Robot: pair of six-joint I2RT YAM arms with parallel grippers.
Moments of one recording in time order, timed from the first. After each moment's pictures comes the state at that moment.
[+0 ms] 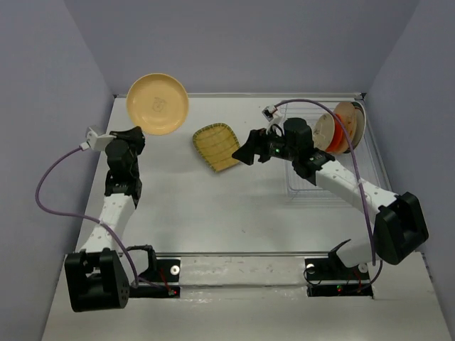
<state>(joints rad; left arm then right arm) 0.06 1.11 0.64 0.35 -0.24 -1.00 0.54 1.39 1.01 0.07 -0.45 0.45</state>
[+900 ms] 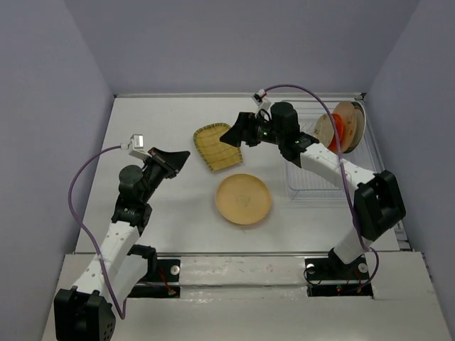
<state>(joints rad) -0.18 0.76 0.43 0.34 0.29 -0.94 0.56 1.65 1.27 0.11 -0.49 0.59</state>
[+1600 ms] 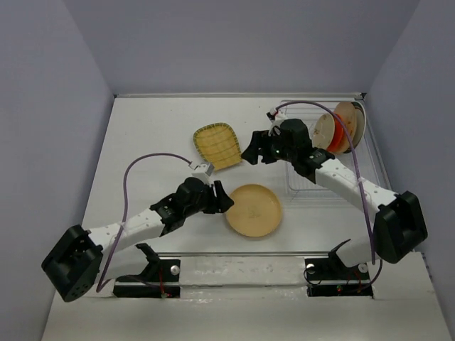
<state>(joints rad) -0.75 1.04 0.42 0.13 0.07 -0.74 0.56 1.46 1.06 -0.10 -0.26 0.42</state>
